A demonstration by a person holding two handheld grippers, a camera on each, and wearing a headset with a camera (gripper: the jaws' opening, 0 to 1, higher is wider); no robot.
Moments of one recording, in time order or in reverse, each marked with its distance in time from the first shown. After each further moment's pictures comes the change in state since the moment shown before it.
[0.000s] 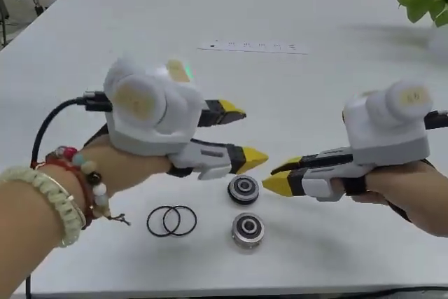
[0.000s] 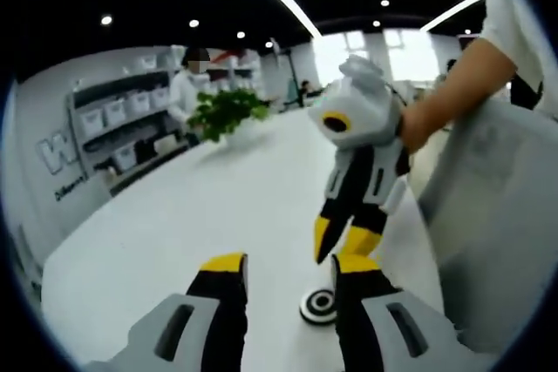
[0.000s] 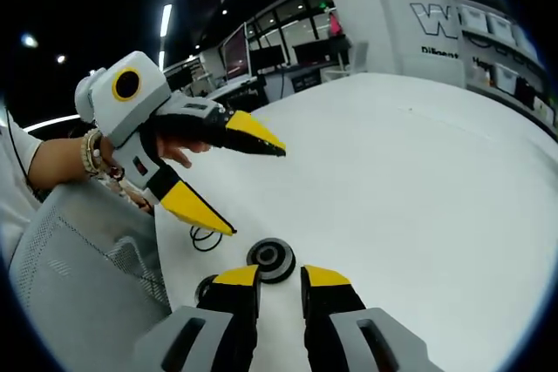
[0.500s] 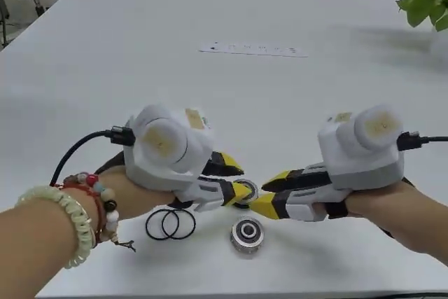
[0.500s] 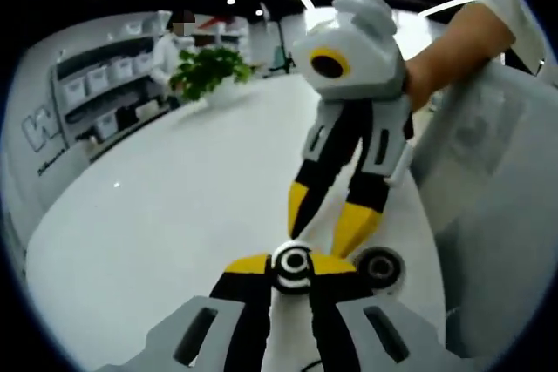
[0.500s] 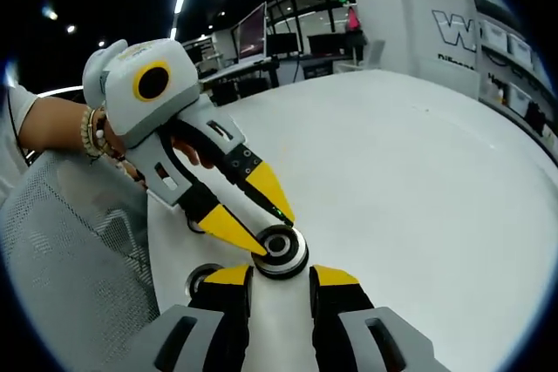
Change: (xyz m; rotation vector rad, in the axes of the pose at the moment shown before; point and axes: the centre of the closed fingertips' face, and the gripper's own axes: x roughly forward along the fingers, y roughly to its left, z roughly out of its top) left arm 0.015 -0.022 -0.051 -0.079 0.143 -0.097; right arm 0.023 0.005 -0.017 -0.110 0.067 -0.013
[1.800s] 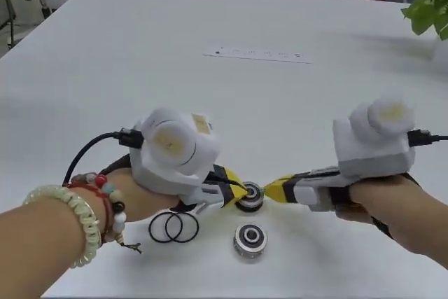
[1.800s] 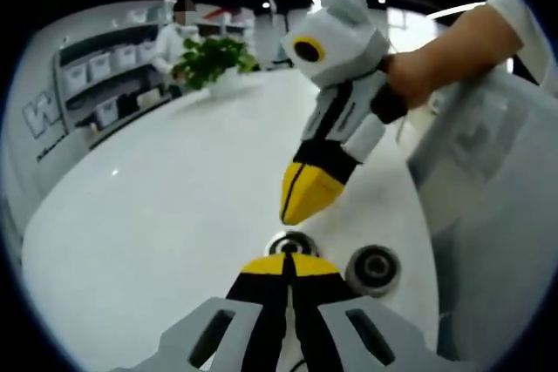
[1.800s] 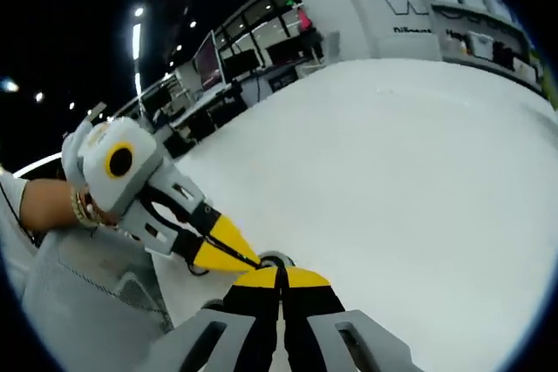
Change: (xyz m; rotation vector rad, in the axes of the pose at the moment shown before) left arm 0.002 -0.001 0.003 -0.028 0.010 0.019; right arm -0.017 -0.021 0.030 0.339 -0.144 -0.005
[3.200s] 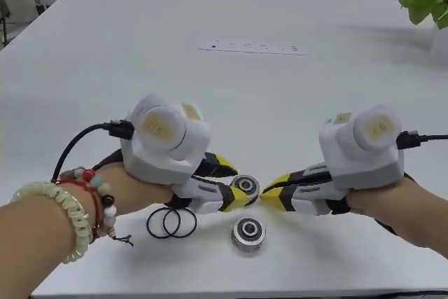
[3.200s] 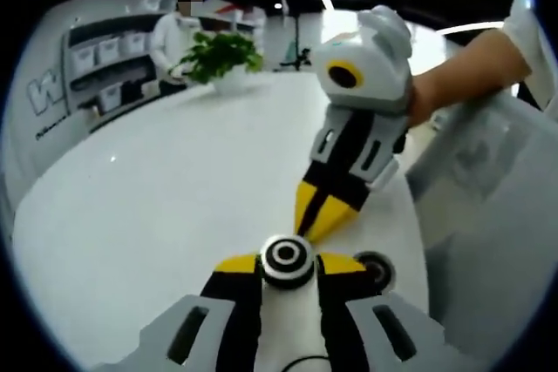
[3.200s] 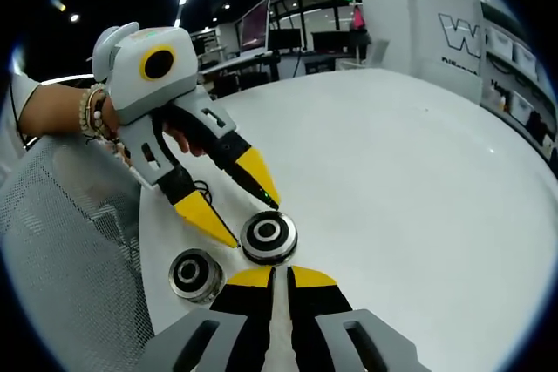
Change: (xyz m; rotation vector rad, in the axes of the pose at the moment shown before) left arm -0.005 0.004 0.000 -0.090 -0.022 -0.016; right arm 0.012 -0.009 -0.043 -0.371 0.176 -0.008
